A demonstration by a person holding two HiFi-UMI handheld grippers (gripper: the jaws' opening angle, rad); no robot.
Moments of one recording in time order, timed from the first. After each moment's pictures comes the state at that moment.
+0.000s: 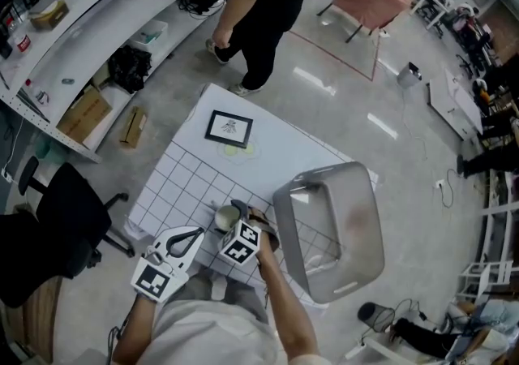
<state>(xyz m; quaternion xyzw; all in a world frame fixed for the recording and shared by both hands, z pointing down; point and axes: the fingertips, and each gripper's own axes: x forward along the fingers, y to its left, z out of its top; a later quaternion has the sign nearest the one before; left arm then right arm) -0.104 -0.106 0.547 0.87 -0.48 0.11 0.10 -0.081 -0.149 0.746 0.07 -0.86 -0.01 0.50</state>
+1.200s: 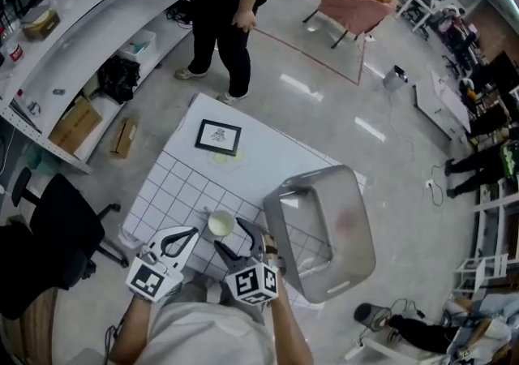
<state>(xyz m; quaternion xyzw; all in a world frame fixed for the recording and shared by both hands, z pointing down) -0.107 -0.119 0.533 0.87 -0.47 0.09 0.09 -0.053 -0.140 0.599 0.22 -0.92 -0.07 0.33</state>
